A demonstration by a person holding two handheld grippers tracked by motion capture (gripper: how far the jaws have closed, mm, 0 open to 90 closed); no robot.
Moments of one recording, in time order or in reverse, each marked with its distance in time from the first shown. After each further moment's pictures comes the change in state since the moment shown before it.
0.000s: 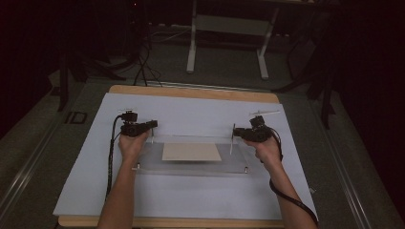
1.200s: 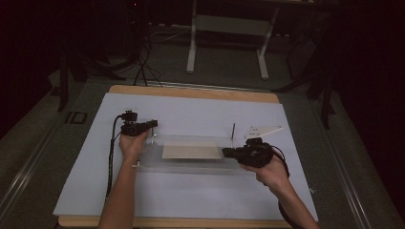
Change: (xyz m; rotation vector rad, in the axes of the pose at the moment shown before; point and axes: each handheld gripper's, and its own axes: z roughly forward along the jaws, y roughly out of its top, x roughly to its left) left arm 0.001 0.001 0.002 0.003 0.001 -0.018; right arm 0.110 -0.016 -0.073 -0.021 0.232 -0.255
